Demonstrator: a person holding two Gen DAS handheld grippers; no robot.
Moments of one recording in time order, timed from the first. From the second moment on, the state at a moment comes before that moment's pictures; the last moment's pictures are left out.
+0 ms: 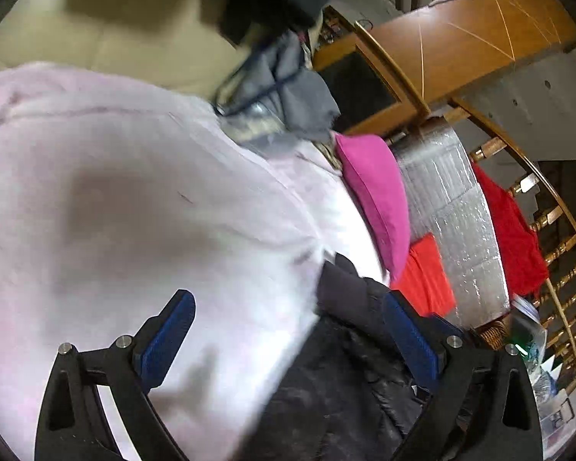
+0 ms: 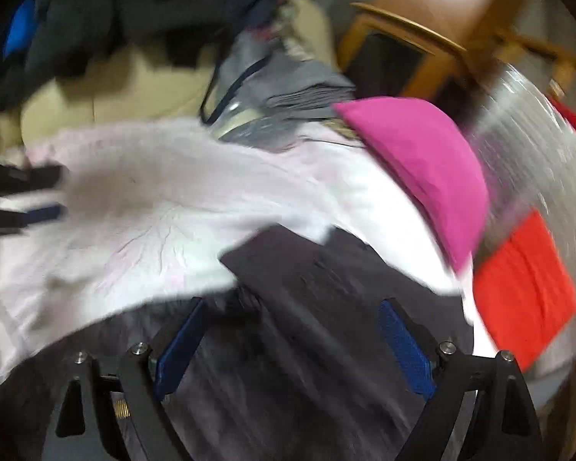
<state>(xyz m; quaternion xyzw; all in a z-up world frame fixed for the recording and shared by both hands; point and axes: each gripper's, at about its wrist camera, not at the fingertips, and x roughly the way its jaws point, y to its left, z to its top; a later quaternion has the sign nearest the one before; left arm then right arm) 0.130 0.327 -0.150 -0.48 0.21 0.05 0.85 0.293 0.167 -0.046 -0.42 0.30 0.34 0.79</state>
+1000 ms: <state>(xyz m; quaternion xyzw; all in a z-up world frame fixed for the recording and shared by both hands) 0.268 0.189 -0.126 -0.49 0.32 -0.16 0.79 0.376 -0.173 0.075 0.16 0.32 0.17 0.92</state>
